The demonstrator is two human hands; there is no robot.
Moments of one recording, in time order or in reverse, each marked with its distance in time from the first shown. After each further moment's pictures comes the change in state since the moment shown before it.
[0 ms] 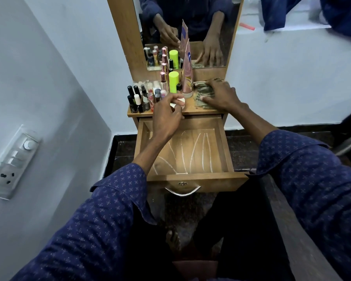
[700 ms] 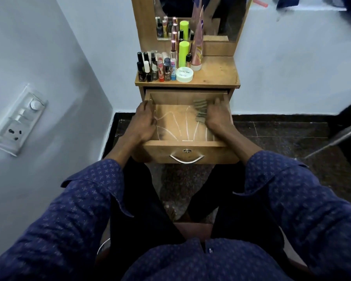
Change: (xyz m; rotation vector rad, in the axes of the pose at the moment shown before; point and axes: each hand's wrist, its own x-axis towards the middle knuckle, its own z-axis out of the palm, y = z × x) left_hand -0.083 -0.083 -0.083 0.582 -0.400 -0.072; right_hand -0.133 -0.036 0.087 -0.246 0.050 0.057
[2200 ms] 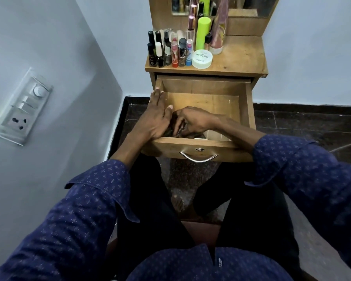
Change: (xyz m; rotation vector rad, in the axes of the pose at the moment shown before) left_hand -0.006 -0.007 0.013 -0.072 -0.114 -0.092; right_hand 0.007 -0.087 0.010 0.223 -0.690 -0.762
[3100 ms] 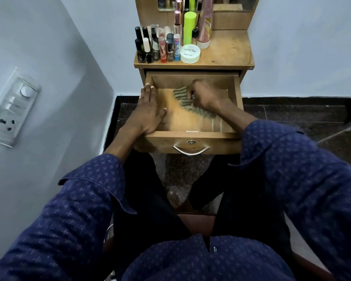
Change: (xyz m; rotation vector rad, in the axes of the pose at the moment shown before) left_hand 0.005 -0.002 -0.002 0.145 -0.041 0.026; right_hand -0.015 0.050 -0.026 0.054 0.407 0.467
